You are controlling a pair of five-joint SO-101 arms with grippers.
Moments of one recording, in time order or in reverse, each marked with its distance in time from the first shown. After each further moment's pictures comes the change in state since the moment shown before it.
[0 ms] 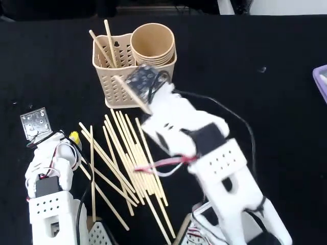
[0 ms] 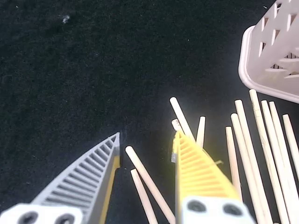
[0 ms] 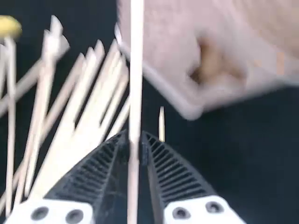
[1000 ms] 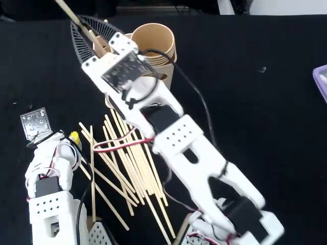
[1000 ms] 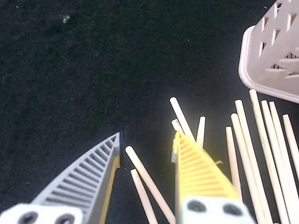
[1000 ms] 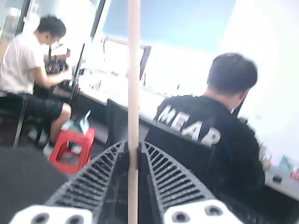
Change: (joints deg) left arm 0.0 0.0 0.0 0.0 0.0; right arm -6.2 25.3 -7.8 -75.5 -0.1
